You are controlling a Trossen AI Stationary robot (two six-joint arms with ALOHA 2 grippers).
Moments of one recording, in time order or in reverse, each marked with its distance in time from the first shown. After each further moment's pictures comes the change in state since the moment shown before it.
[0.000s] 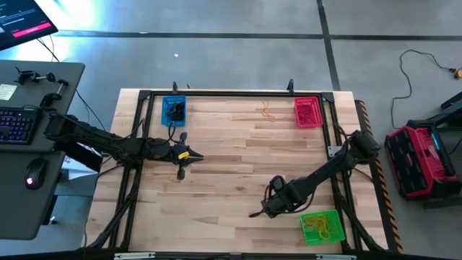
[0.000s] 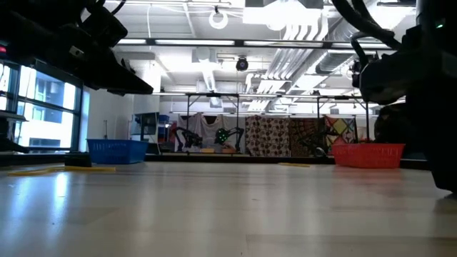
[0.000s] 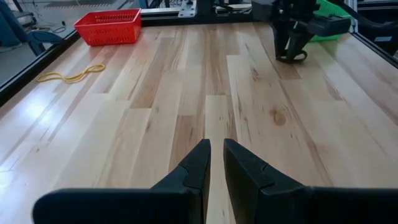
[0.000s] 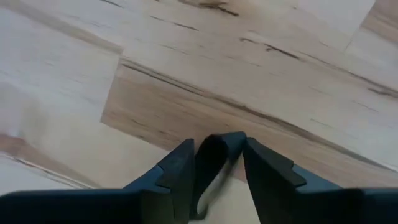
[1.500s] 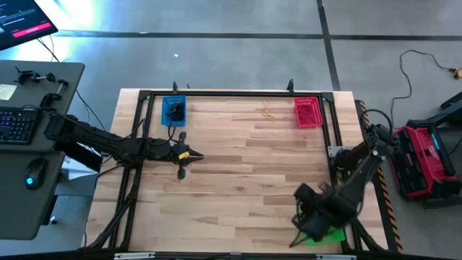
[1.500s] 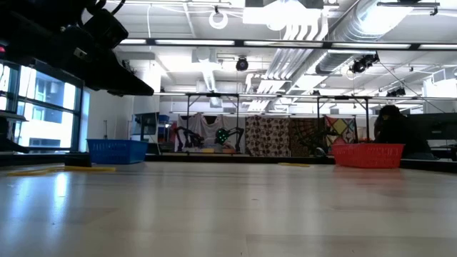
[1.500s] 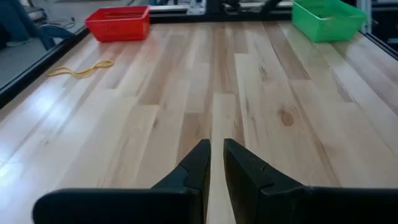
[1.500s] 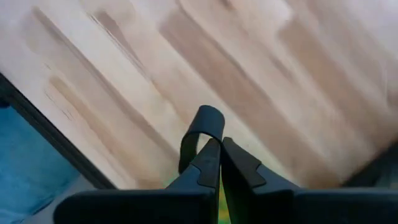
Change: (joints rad) left arm 0.000 0.000 0.000 -0.007 -0.034 -0.019; right arm 0.302 -0.216 0.311 -0.535 0.150 -0.096
